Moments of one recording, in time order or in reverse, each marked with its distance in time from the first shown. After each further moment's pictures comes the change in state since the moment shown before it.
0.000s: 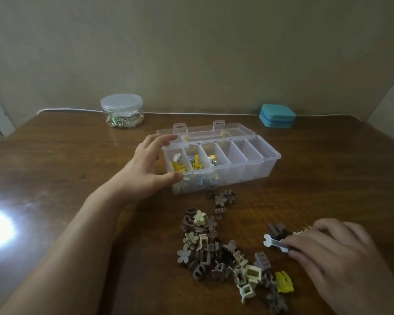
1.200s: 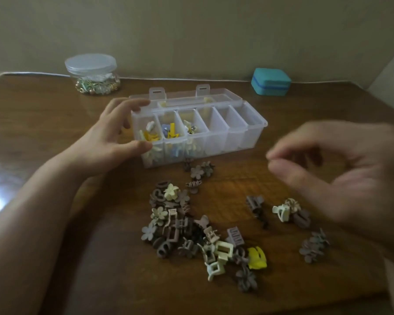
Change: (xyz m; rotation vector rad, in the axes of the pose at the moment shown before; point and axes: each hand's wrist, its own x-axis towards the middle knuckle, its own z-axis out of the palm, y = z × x) left_hand 0.004 -0.009 0.003 0.078 0.035 0.026; right_hand 0.081 0.008 -0.058 0.616 0.029 -0.119
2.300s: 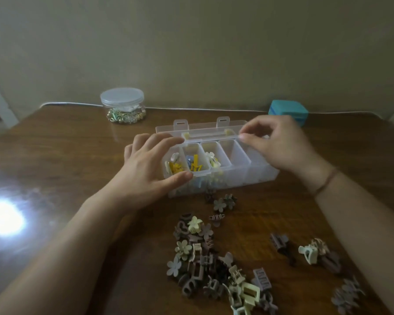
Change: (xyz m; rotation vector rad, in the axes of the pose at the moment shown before) left_hand -0.003 0.016 0.011 0.286 0.076 0.026; right_hand 0.105 0.079 0.063 0.064 0.037 0.400
